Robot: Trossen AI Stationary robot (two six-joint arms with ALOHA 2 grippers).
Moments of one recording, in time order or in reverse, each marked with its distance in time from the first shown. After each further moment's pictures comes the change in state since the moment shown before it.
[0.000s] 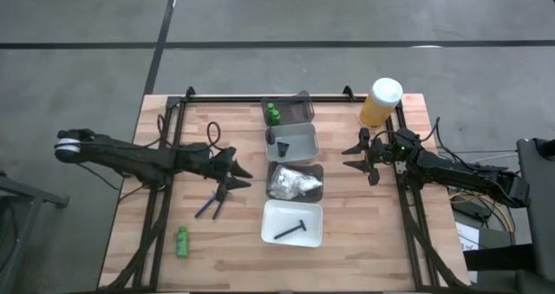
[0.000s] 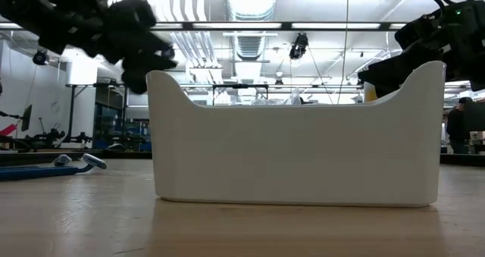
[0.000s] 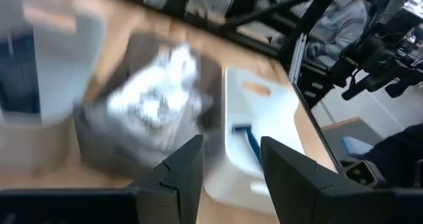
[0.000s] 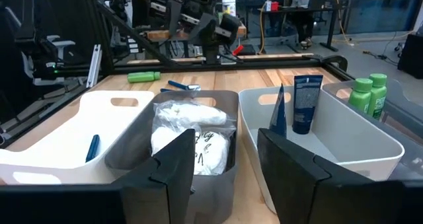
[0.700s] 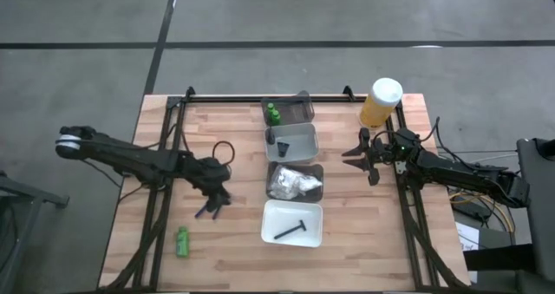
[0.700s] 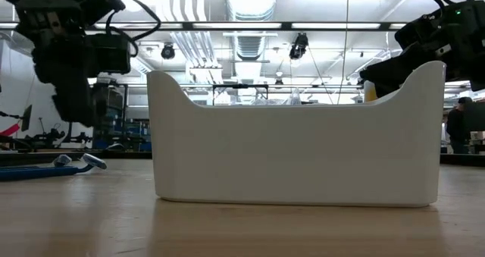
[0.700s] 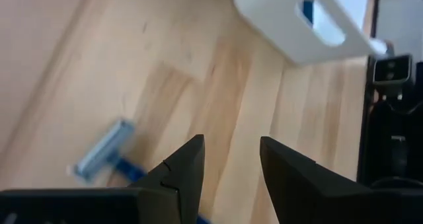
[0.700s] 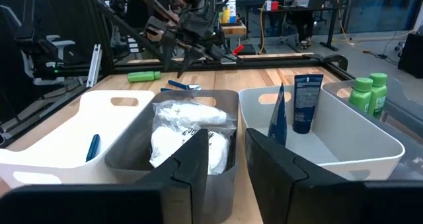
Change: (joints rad) left arm -0.105 -0.004 0.088 -0.667 0.072 -0.283; right arm 0.000 0.000 0.000 0.000 0.000 0.000
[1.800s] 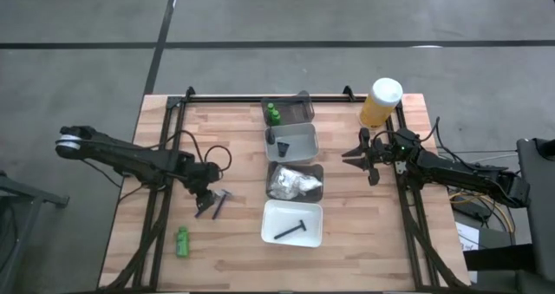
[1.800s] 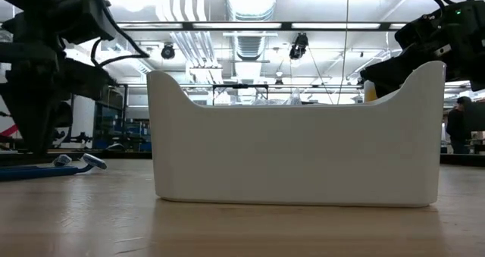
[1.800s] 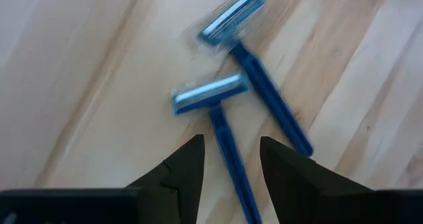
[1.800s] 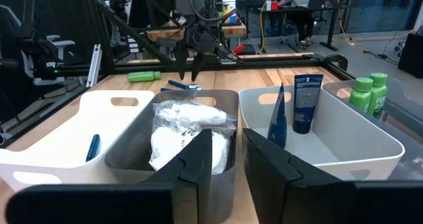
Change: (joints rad) left arm 0.001 0.003 0.002 -0.371 -0.070 -0.024; right arm 0.000 0.000 0.000 0.000 0.000 0.000
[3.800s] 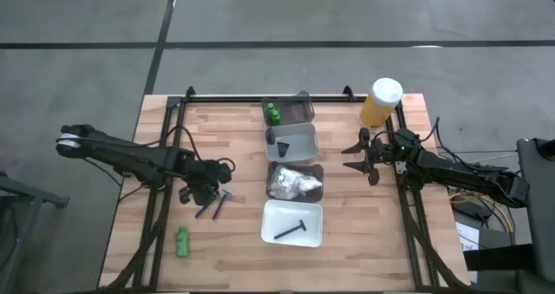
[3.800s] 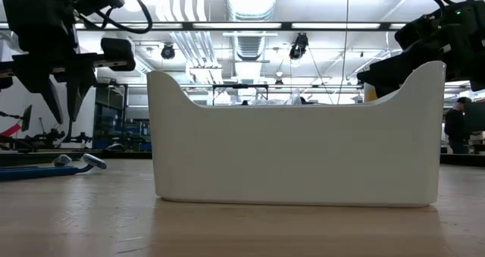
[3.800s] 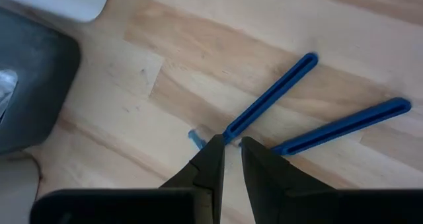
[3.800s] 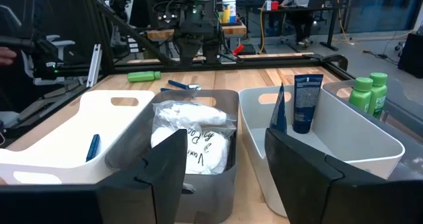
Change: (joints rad) left arm -0.032 -0.001 0.137 -0.027 -0.057 1.700; right arm 0.000 0.000 0.000 0.000 0.000 0.000
